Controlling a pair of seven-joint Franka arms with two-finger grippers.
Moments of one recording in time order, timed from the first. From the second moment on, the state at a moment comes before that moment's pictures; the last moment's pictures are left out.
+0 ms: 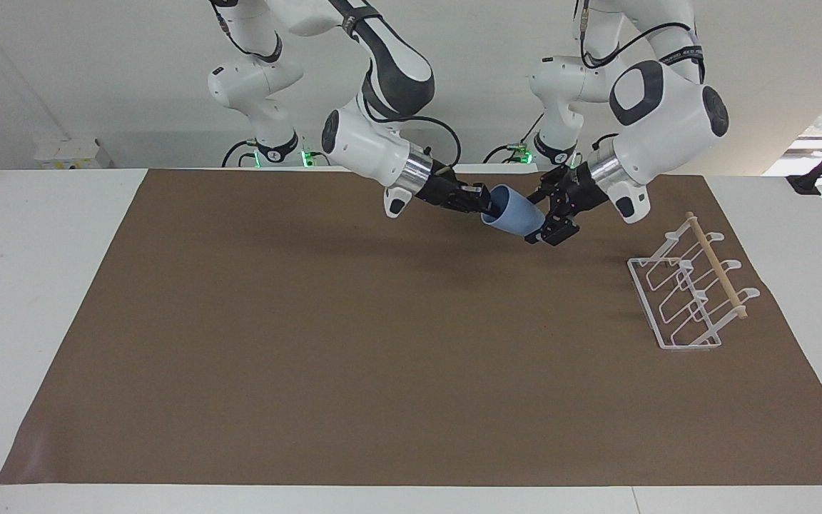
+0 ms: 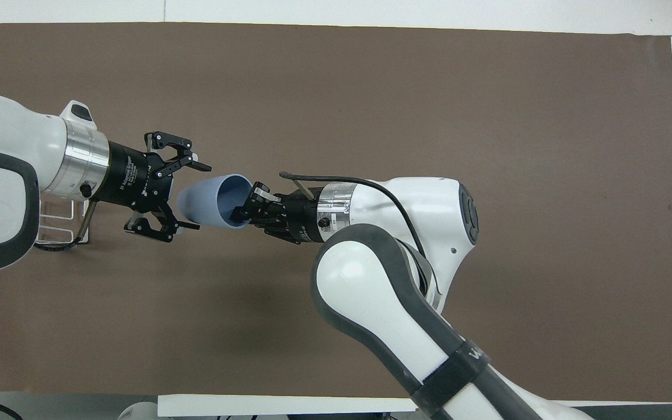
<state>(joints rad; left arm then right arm) -0.24 -0.05 -0.07 -1.99 -0.61 1.88 -1.43 0.68 0.15 0.01 -1.94 1.30 2.44 0.31</state>
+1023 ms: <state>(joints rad) -0.24 -0.05 -0.07 -1.99 -0.59 1.86 -1.48 0.68 0.16 0.01 -1.94 1.30 2.44 0.34</state>
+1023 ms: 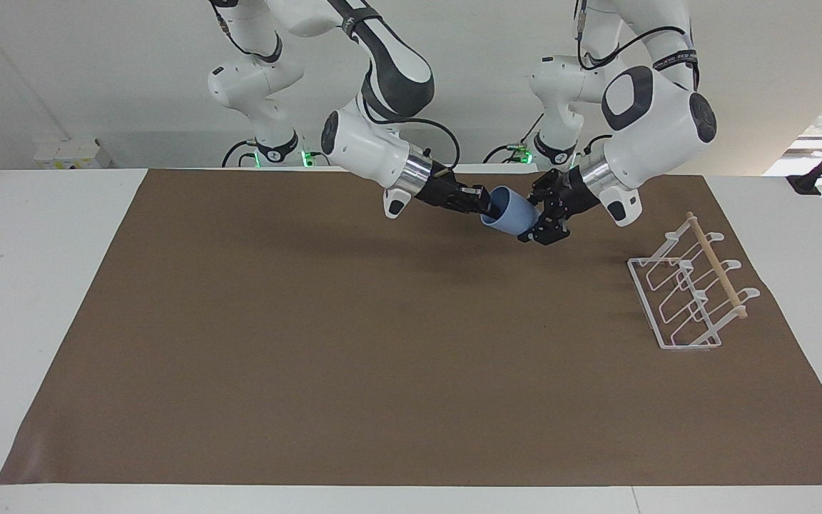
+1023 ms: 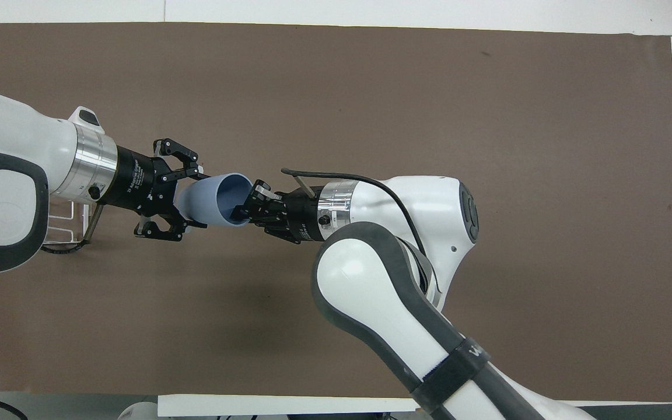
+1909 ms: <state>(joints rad) -0.20 -0.02 -0.06 -1.93 -0.22 1.86 -1.58 0.26 0.01 -0.01 -1.89 0.82 2.13 0.34</state>
